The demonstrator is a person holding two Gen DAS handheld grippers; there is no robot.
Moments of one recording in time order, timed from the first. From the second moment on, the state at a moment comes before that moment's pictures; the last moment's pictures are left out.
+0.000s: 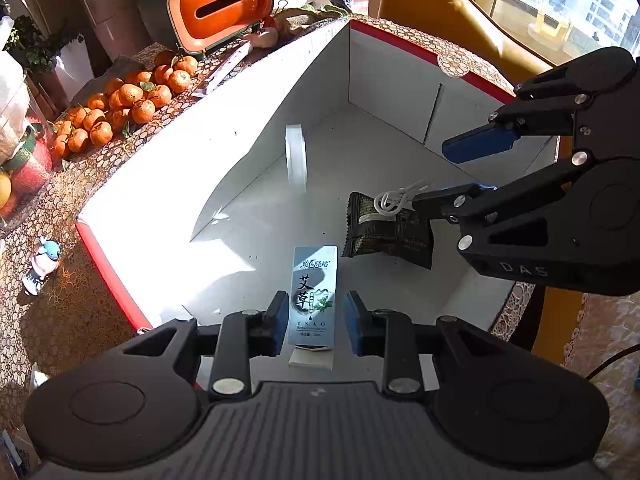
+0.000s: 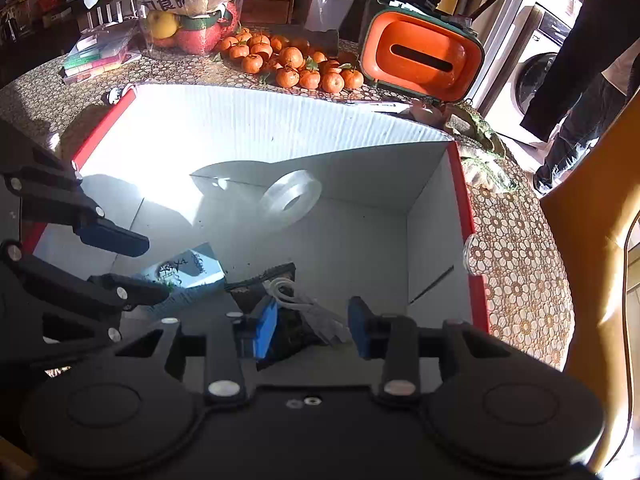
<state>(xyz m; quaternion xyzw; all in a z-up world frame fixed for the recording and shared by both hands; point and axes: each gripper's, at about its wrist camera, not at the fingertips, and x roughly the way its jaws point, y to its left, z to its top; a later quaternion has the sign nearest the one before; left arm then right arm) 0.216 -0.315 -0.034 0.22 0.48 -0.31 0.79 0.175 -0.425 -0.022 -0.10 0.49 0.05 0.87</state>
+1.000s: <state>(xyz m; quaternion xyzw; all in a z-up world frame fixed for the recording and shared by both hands) 0.145 -0.190 0.045 0.14 0.42 -0.27 0.85 0.099 -0.347 0.050 -0.10 0.43 0.08 0.89</state>
